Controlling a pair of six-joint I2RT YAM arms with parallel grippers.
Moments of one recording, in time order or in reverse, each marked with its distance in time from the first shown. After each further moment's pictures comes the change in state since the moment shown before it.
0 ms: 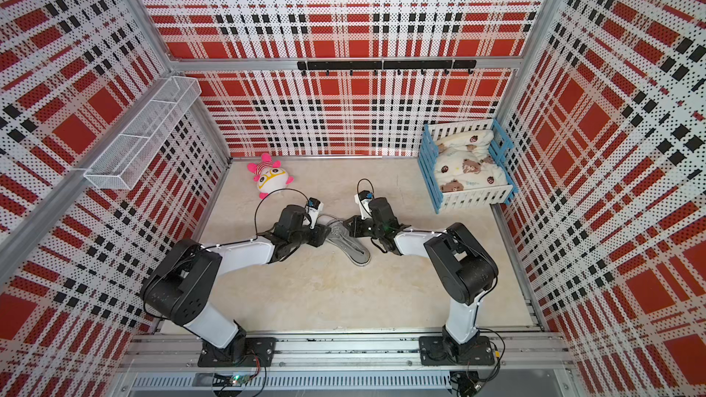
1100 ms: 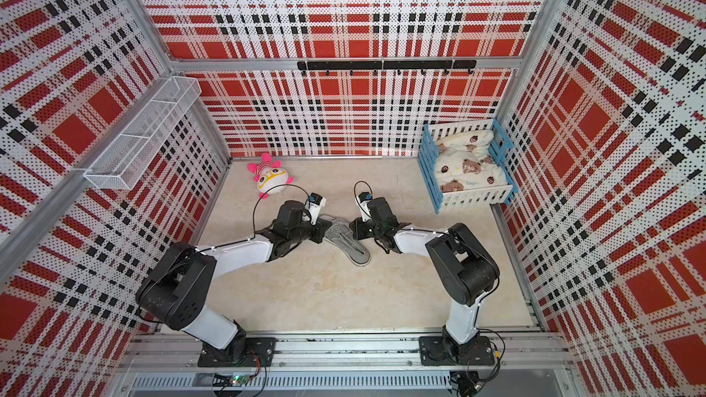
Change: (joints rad) left arm 0.000 -0.031 0.039 0.013 0.117 -0.013; right arm 0.000 -0.022 0.029 -0.175 0.138 -0.188
